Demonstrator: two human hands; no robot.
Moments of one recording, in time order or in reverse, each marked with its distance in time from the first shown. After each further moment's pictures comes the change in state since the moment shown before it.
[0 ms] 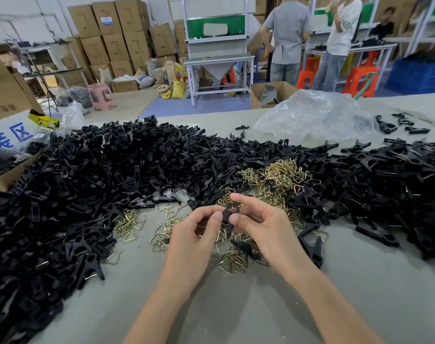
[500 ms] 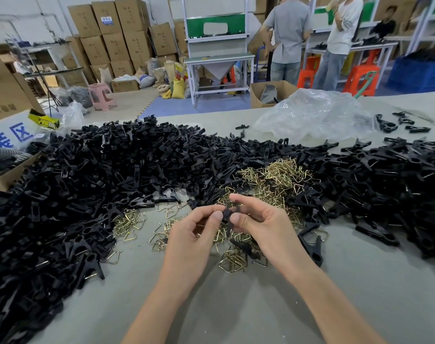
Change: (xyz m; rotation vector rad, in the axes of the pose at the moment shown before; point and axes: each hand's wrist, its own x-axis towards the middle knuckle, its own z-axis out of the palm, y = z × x) left_hand 0.000 0.000 -0.002 0.012 0.006 0.006; right_hand 0.000 -0.002 -0.001 0.039 -0.017 0.002
